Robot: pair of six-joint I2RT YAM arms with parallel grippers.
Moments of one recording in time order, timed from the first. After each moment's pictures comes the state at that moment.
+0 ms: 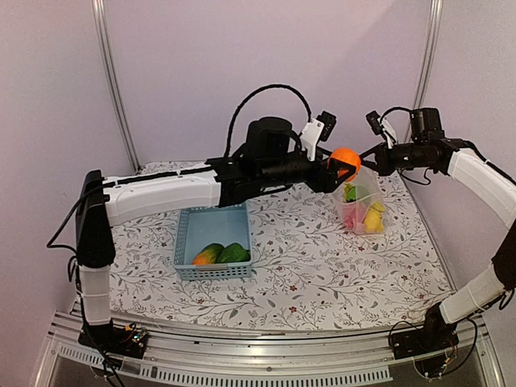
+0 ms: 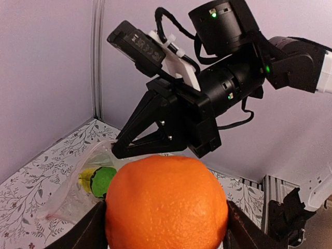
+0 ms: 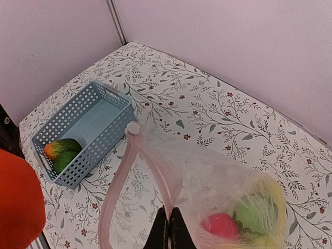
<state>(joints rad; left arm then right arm) -1.03 2.00 1.78 0.10 0.13 -0.15 0.19 1.43 1.32 -0.49 -0.62 -0.21</state>
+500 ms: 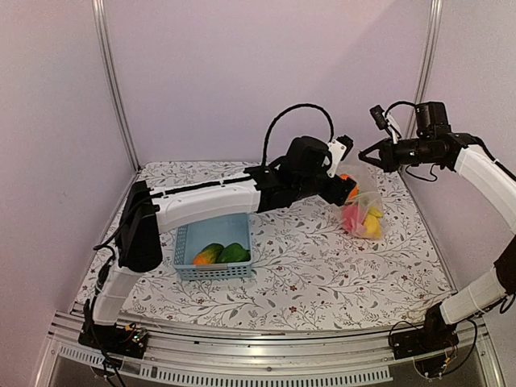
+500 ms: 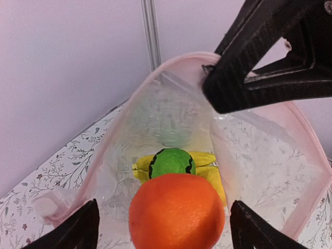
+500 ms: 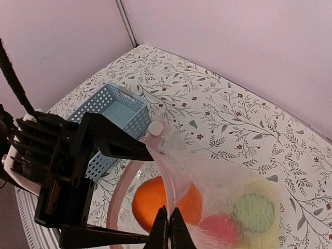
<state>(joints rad) -1.07 2.32 2.14 -0.13 -0.21 0.00 0.19 1.40 1.37 -0.59 -0.67 -0.19</state>
